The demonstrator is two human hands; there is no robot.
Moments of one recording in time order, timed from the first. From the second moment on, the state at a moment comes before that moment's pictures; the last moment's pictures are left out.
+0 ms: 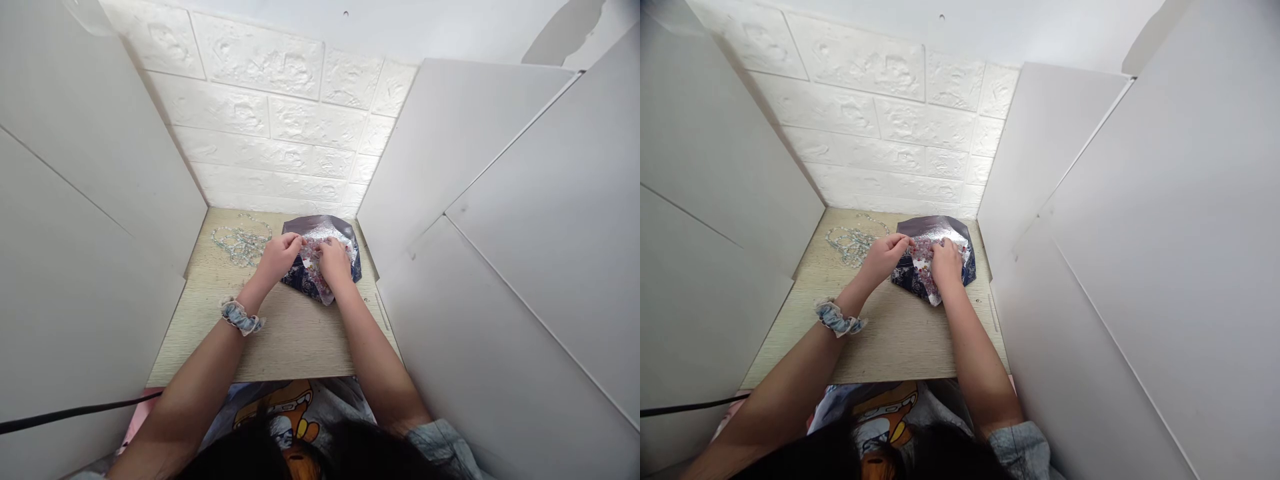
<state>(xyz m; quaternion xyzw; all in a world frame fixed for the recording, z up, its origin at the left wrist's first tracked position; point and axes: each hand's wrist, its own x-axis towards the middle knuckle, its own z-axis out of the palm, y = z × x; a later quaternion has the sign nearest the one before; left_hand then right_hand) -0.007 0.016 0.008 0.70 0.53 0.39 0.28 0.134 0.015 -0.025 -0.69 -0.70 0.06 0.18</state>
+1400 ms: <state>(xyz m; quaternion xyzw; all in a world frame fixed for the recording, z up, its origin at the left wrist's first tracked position) -0.008 0.020 0.005 0.67 0.53 0.43 0.29 0.127 0.026 -0.042 -0.63 -0.75 0.04 0.20</state>
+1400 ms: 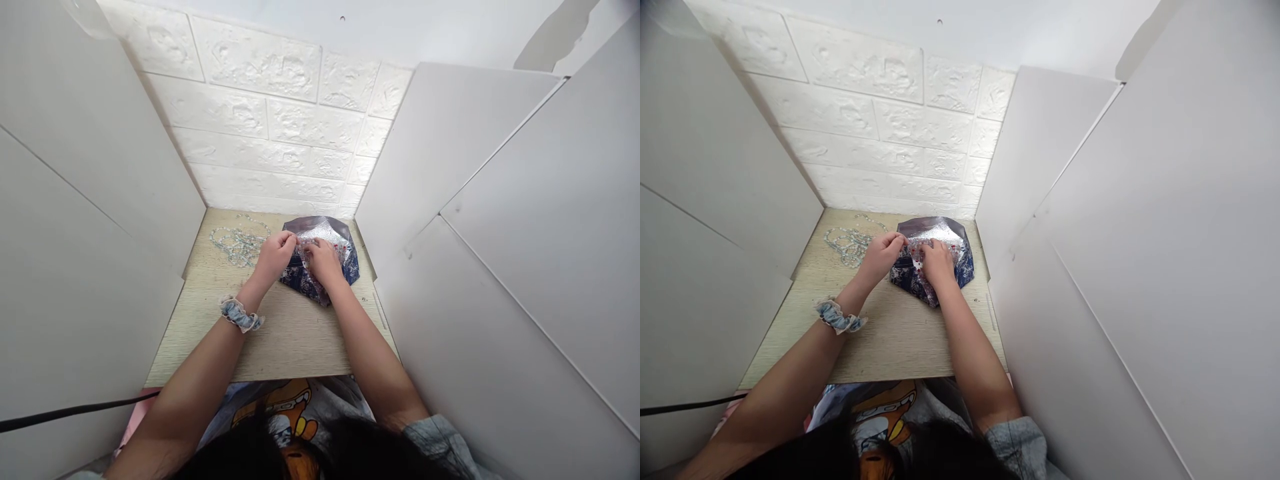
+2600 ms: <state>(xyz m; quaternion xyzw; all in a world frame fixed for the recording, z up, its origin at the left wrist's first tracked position) -0.005 0.020 -0.001 0.63 0.49 0.45 0.40 0.129 0.021 -0.028 -0.61 -0.73 0.12 0.27</state>
